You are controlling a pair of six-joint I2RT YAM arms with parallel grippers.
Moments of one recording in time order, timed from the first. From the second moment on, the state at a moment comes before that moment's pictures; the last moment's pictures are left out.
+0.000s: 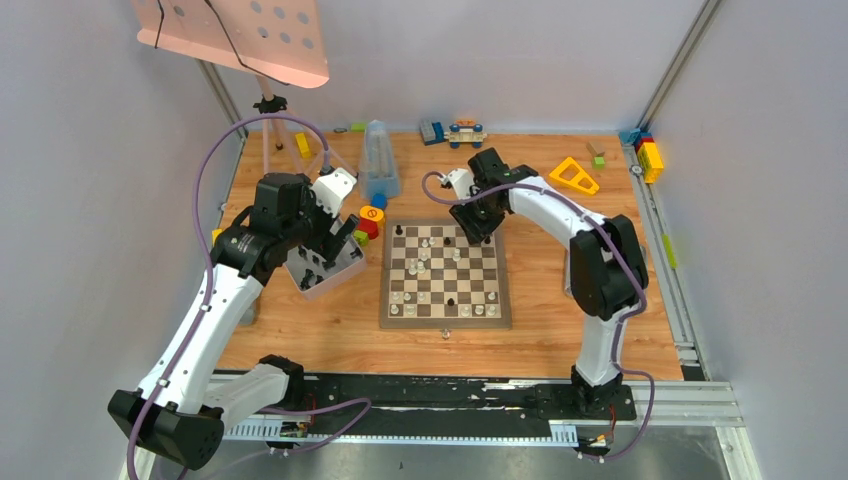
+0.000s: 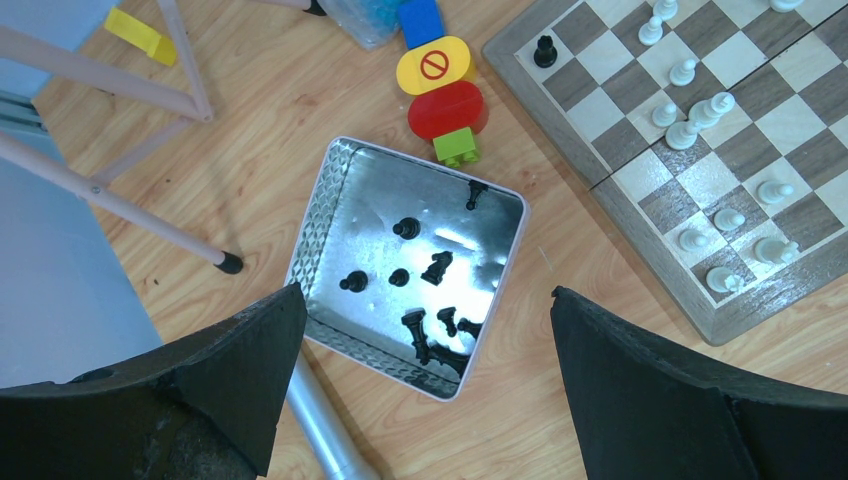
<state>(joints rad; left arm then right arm) -0.33 1.03 1.15 -0.77 0.07 0.39 0.48 1.96 1.54 -0.76 -0.19 -0.35</state>
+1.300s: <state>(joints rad) -0.33 1.03 1.15 -0.79 0.07 0.39 0.80 1.75 1.19 -0.69 -0.30 -0.36</state>
